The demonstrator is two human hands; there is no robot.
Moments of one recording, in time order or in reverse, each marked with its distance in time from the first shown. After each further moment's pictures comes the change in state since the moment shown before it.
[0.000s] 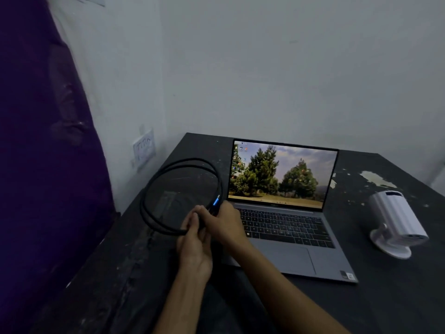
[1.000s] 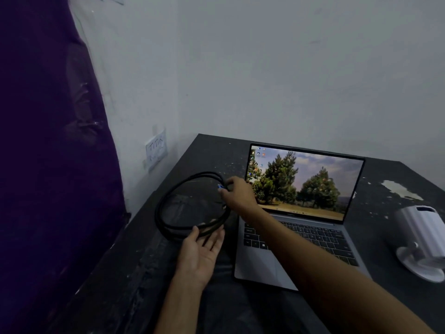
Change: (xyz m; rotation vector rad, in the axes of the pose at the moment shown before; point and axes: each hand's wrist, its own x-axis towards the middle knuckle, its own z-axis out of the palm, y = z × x) left_hand 0.025 0.028 -0.015 -0.106 -0.020 -0.300; right_hand 0.108 -0.019 -0.002 -0.155 -0.017 -0.126
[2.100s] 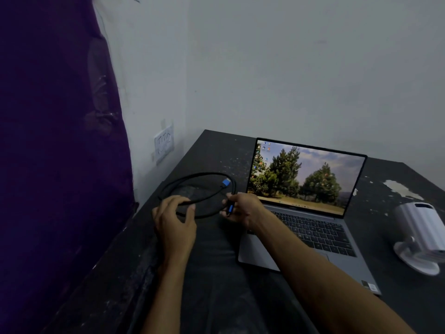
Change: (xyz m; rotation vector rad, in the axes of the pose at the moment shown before) left_hand -0.006 0.043 -0.023 1.347 0.297 1.252; right_hand -0.044 0.006 0.008 0.933 -0.200 0.625
